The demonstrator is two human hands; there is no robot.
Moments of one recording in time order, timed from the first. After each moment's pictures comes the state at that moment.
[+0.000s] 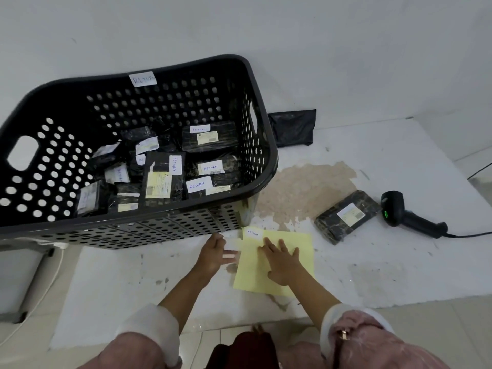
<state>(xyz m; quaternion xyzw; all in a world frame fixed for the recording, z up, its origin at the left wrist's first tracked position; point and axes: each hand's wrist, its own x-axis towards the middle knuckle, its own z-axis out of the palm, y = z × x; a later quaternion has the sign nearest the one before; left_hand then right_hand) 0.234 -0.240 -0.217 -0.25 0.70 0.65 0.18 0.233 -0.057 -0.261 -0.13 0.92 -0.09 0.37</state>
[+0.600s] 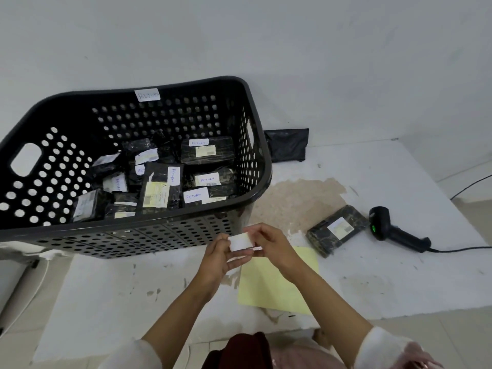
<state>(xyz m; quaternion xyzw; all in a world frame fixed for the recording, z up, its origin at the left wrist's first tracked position) 0.241 -0.212 -0.175 -0.20 0.55 0.79 0.14 0.218 -0.062 -0.177 0.03 0.68 -0.71 0.20</state>
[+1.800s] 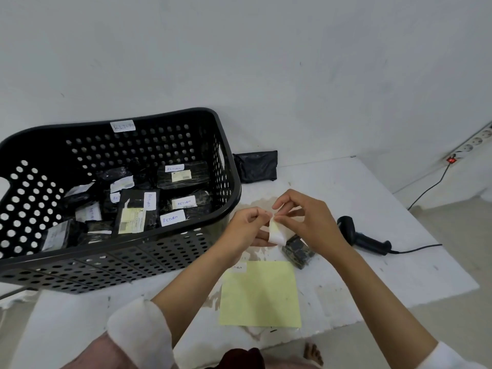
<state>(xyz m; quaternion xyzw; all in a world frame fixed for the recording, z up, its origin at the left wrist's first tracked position) 0.209 -0.124 -0.064 0.02 0.67 0.70 0.24 0.225 0.041 -0.054 -0.13 0.86 -0.49 -0.09</state>
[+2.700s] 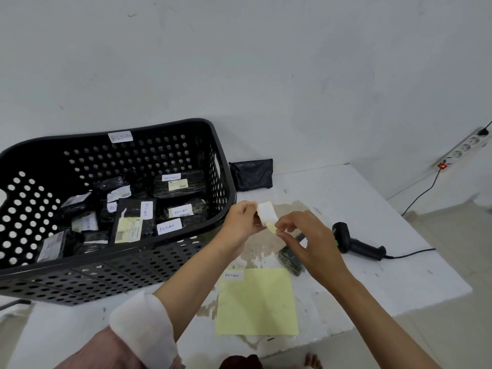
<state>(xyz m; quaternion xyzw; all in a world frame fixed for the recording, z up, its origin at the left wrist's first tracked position) 0.196 -0.108 -0.043 -0.05 0.66 0.73 0.17 0.262 0.042 -0.060 -0.16 0.89 -0.38 -0.21</state>
